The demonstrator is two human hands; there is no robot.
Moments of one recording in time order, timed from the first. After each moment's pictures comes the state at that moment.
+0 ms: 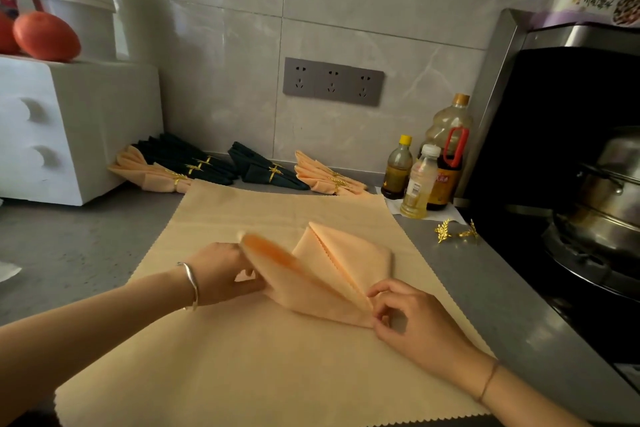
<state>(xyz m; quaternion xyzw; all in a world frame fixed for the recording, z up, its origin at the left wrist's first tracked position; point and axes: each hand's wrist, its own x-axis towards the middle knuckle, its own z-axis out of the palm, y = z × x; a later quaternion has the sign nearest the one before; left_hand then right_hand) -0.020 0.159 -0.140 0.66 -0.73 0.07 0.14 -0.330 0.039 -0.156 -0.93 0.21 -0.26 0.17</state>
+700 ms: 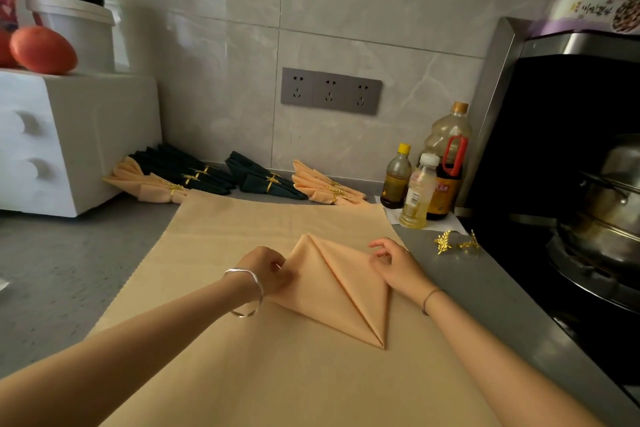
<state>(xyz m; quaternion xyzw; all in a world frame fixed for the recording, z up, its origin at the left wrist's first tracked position) -0.067 0.094 -0.140 0.83 -0.49 -0.12 0.25 -0.269 -0.072 -0.150 -0.83 0.40 -0.23 0.31</state>
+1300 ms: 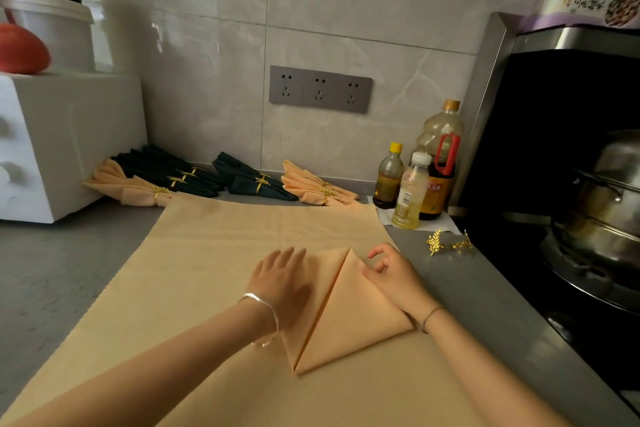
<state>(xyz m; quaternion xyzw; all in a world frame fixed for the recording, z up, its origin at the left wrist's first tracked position) -0.117 0.086 -0.145 0.81 -0.56 -0.04 0.15 -0.280 -0.068 -0.157 -0.82 0.40 -0.27 0.31</state>
